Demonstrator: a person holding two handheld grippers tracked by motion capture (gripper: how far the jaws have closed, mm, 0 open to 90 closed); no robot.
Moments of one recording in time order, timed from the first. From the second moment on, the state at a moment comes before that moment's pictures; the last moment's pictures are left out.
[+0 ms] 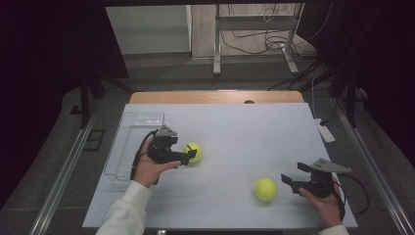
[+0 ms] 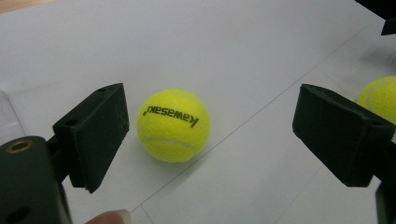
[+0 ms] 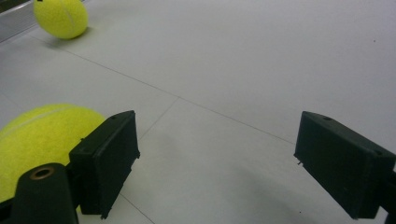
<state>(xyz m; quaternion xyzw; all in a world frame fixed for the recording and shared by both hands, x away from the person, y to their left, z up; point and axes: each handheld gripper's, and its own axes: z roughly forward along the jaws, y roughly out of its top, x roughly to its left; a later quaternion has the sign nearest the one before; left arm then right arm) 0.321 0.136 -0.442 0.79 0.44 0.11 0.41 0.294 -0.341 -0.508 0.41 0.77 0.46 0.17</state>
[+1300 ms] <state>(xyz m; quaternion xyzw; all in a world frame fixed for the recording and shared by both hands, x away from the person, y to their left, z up) 0.357 0.117 -0.460 0.81 0.46 0.09 0.36 0.295 -0.340 -0.511 0.41 0.77 0.45 0.17</state>
